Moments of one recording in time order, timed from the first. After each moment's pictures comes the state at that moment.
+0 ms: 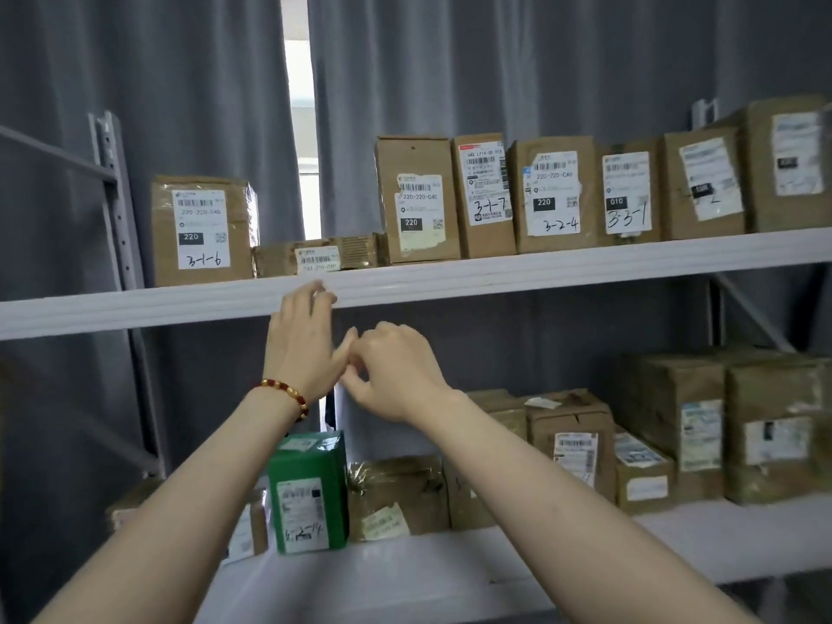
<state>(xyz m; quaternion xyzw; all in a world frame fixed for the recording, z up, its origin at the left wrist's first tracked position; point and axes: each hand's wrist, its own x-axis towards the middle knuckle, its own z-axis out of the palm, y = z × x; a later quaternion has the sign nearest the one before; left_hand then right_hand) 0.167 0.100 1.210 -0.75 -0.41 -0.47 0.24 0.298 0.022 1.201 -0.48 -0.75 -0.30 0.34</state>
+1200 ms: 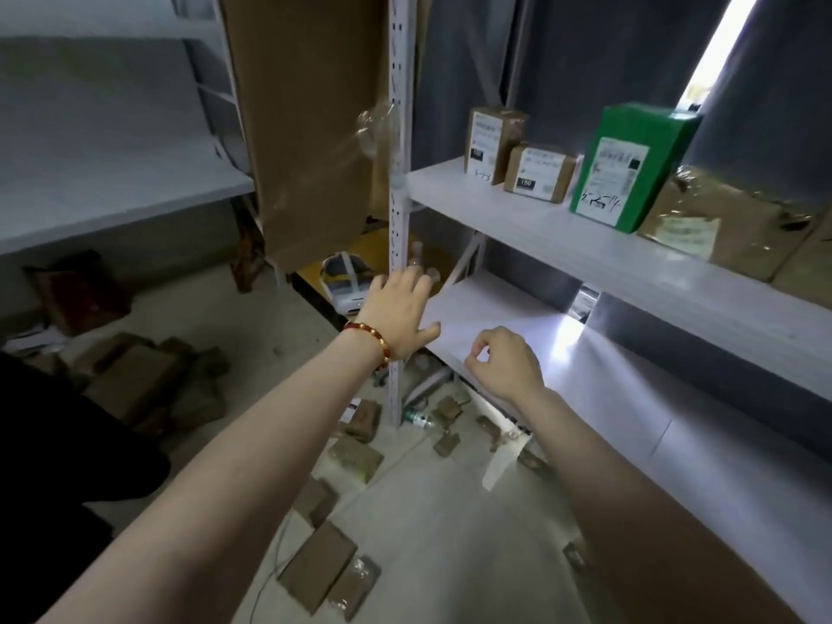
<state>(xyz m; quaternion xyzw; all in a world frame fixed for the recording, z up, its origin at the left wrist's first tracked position) 0.020 -0.130 0.833 -0.66 -0.74 -0.11 0.10 0.200 -0.053 0.791 -0.46 -0.85 0.20 0.15</state>
